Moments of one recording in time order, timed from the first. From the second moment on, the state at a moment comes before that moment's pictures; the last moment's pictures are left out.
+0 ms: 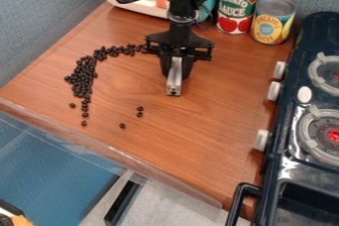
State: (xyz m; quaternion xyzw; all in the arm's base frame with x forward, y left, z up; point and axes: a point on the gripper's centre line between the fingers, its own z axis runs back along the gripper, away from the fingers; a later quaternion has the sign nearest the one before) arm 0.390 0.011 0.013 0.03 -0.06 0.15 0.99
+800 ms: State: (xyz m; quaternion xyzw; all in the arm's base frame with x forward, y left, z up) arm 0.392 0.031 0.017 0.04 -0.06 0.19 0.98
